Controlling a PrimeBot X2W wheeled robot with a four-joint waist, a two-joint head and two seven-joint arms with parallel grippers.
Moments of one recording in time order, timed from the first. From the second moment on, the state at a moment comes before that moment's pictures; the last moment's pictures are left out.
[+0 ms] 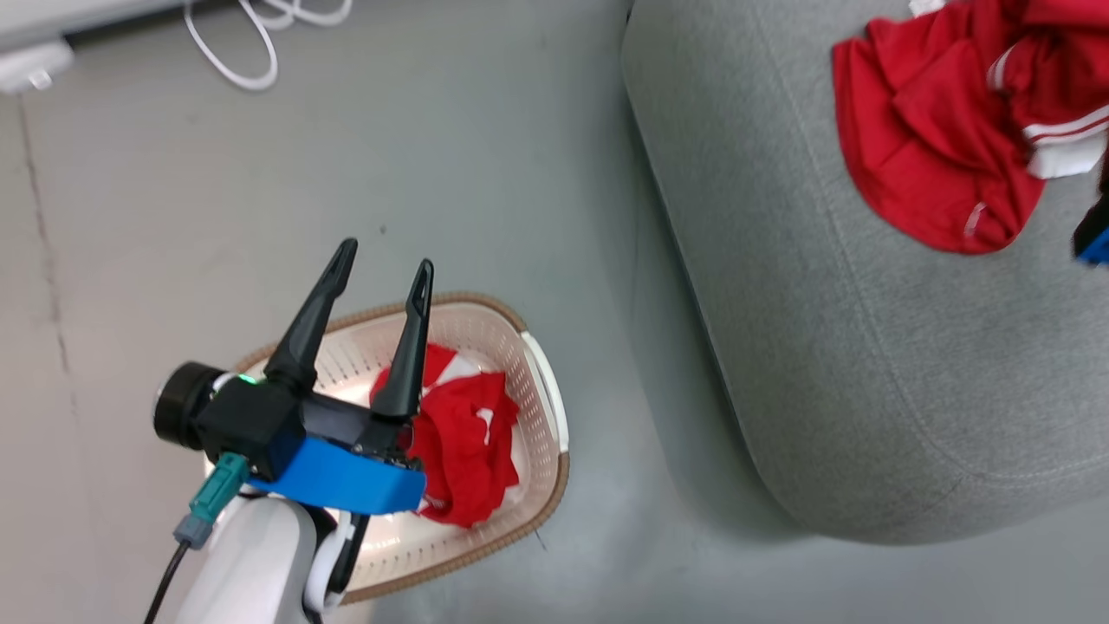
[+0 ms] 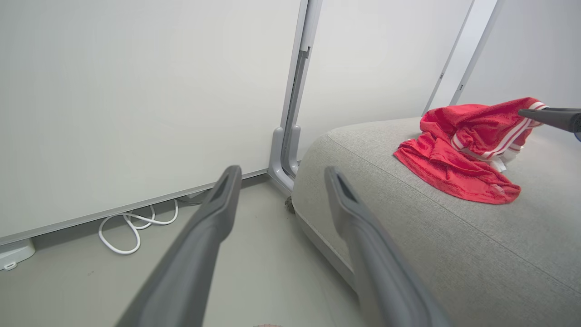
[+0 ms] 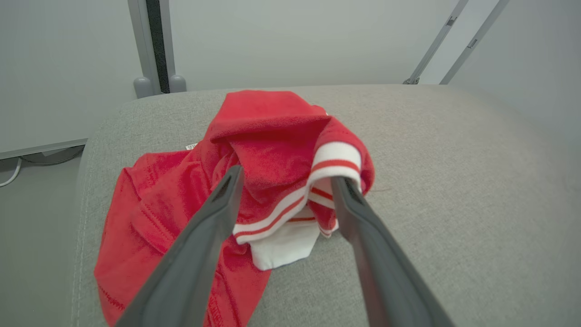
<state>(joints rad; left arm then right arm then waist) -0.30 0.22 -0.34 0.10 -0.27 -0.11 -0.26 -0.92 -0.30 -0.38 0.91 -0.12 0.13 -0.12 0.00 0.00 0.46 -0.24</state>
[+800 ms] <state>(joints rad) -0.05 0.09 -0.15 0.18 -0.24 -0.11 -0.26 -0.26 -0.07 -0.20 0.33 0.01 0.13 -0.20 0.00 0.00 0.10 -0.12</state>
